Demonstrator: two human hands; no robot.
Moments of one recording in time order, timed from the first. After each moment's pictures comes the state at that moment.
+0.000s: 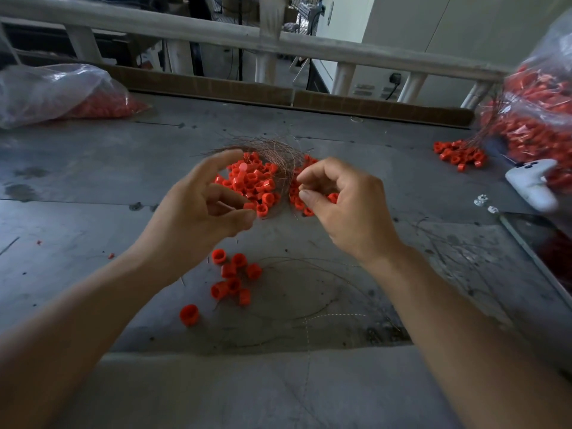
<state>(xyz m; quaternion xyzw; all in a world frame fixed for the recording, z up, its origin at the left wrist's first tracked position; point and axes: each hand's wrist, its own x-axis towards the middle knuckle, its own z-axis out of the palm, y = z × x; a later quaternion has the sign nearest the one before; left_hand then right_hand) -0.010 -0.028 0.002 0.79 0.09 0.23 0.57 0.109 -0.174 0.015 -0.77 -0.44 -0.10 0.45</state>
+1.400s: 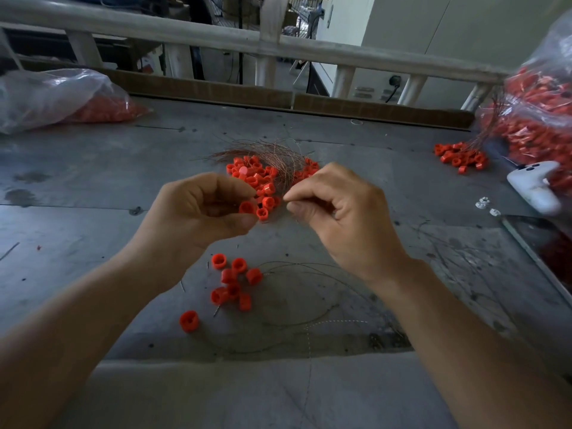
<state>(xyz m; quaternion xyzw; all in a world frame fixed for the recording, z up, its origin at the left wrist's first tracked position) -0.008 -0.026 0.001 0.73 0.07 0.24 0.64 0.099 -0.180 0.020 -0.72 -0.53 -0.15 0.42</state>
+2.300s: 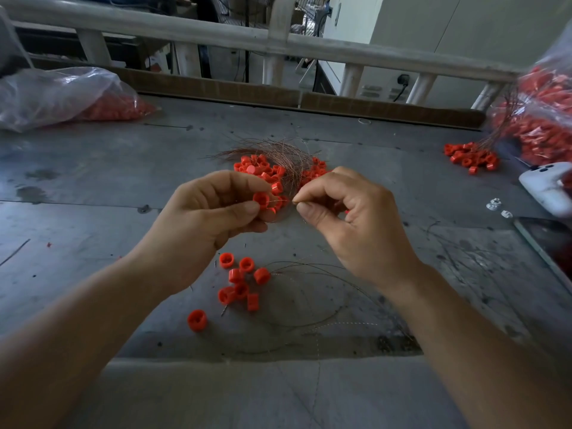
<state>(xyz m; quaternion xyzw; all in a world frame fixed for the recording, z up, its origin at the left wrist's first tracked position) -0.013 -0.035 0.011 0.64 0.05 0.19 0.74 0.093 -0.181 0.021 -0.72 -0.51 -0.10 0.46</state>
